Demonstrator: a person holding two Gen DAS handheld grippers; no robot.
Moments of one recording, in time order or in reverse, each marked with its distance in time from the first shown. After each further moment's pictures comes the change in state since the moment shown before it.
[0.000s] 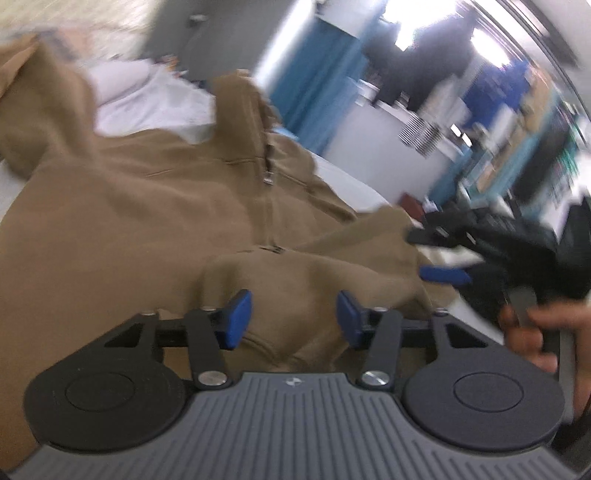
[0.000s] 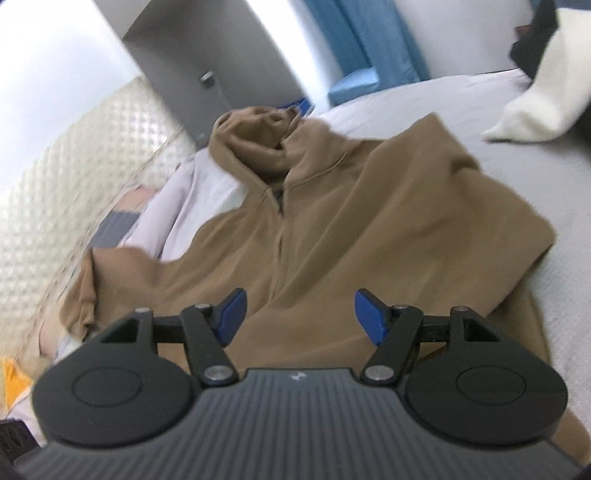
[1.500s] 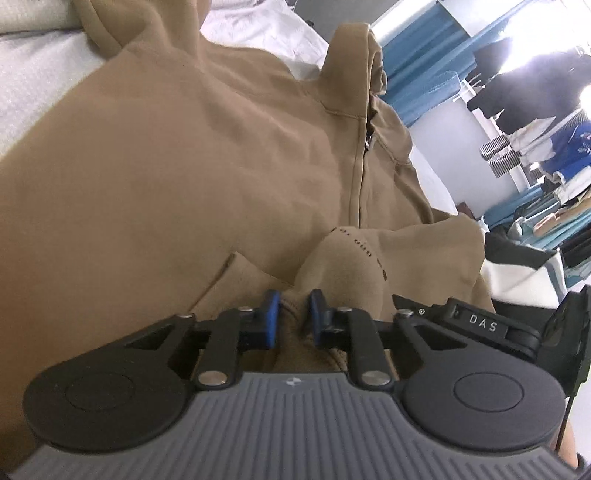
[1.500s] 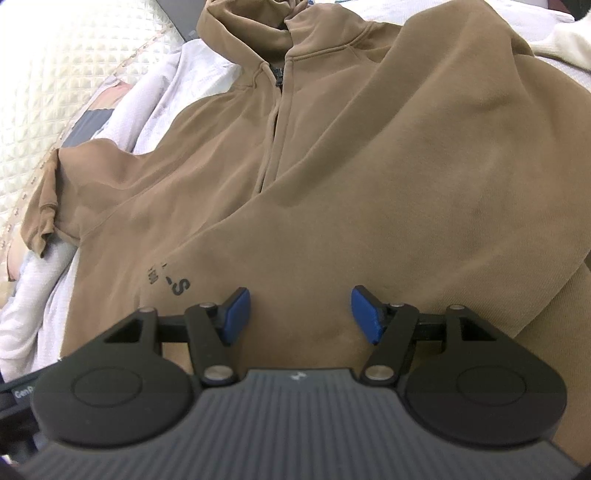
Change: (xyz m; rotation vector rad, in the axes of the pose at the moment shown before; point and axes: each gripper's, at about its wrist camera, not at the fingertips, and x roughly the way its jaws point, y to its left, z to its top) left arm 0.024 0.064 0.000 -0.408 0.153 0.148; right arm 0.060 0.009 -0.050 -0.065 0.293 -0.060
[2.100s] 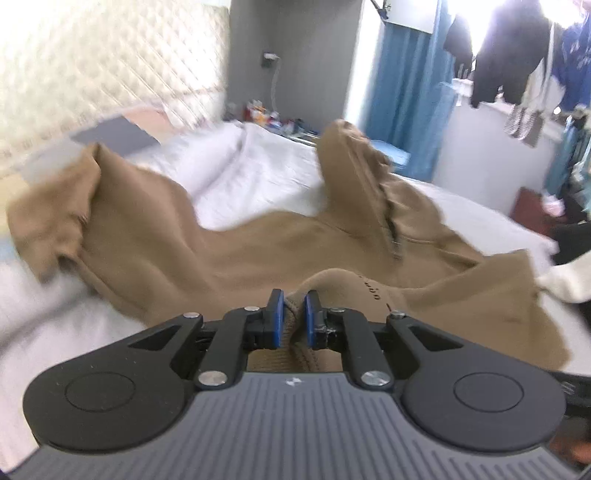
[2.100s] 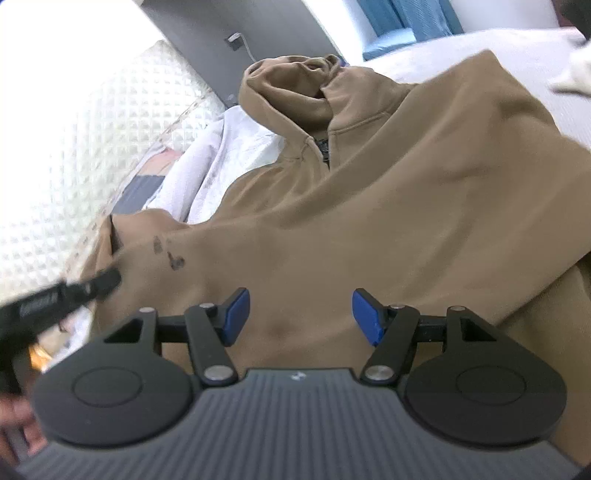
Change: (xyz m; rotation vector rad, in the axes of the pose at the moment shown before) left arm -0.033 -0.083 0.094 0.468 -0.294 0.334; right arm -0.023 0.011 0.020 0.027 -0.187 0.163
